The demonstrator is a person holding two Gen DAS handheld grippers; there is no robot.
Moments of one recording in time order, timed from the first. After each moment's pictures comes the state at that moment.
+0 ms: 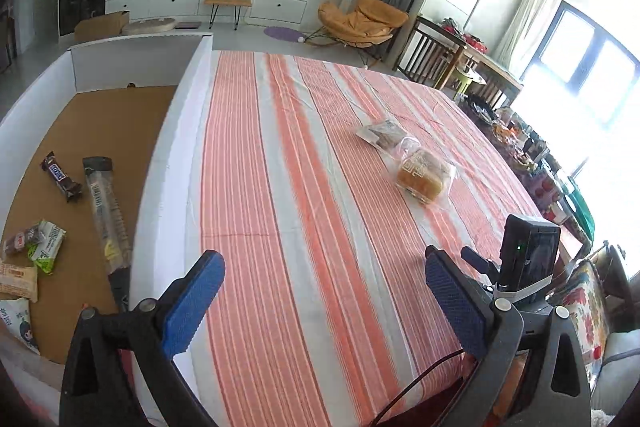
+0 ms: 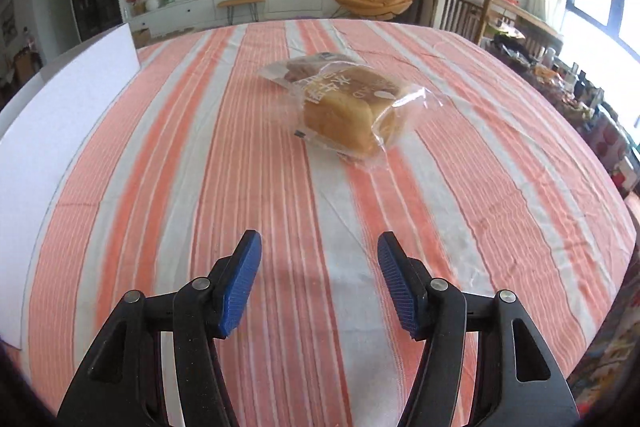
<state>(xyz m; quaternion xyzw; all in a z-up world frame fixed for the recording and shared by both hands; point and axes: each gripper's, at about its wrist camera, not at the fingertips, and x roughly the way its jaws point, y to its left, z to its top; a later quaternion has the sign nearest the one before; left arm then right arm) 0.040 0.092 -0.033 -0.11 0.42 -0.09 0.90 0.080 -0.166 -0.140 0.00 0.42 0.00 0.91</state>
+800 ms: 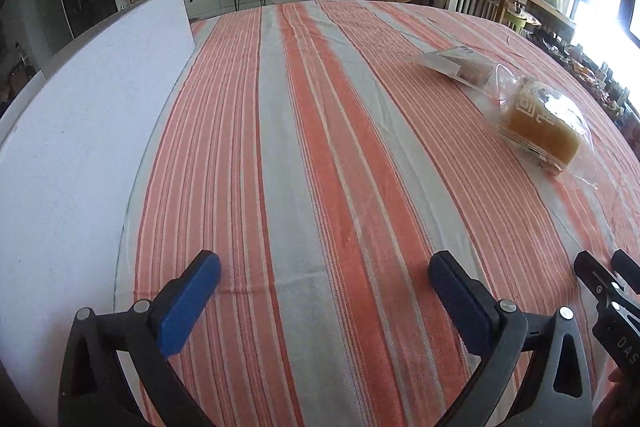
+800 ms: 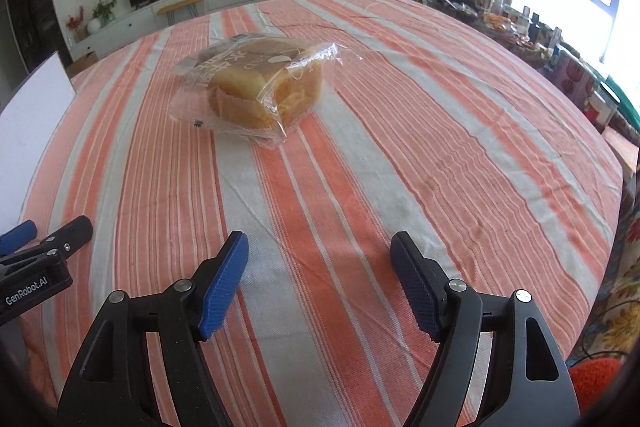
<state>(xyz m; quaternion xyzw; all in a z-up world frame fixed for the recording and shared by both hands) 0.134 0.049 -0.142 0.00 0.46 0.01 0.89 0.094 -0.186 -0.149 0.05 0.44 -0.05 0.90</state>
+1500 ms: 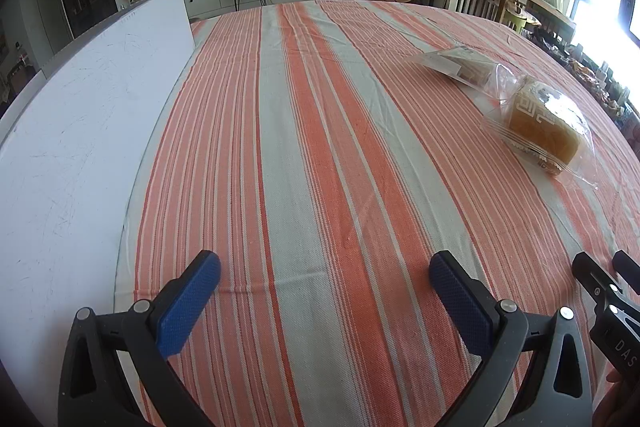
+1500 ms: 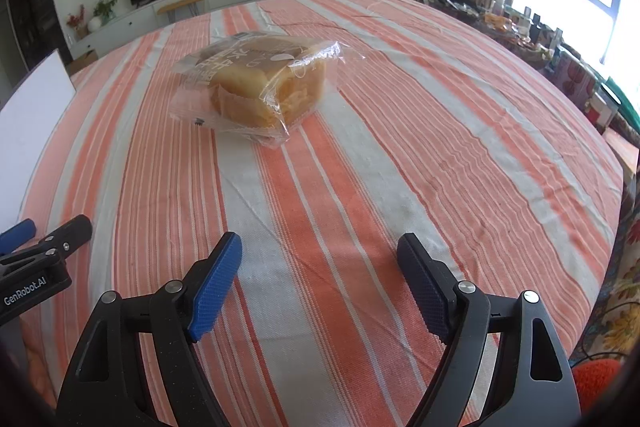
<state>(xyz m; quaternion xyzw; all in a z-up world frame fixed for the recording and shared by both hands) 0.135 0.049 -0.142 0.00 0.46 0.01 0.89 0.094 -0.183 -0.149 0.05 0.44 -0.05 0.90</state>
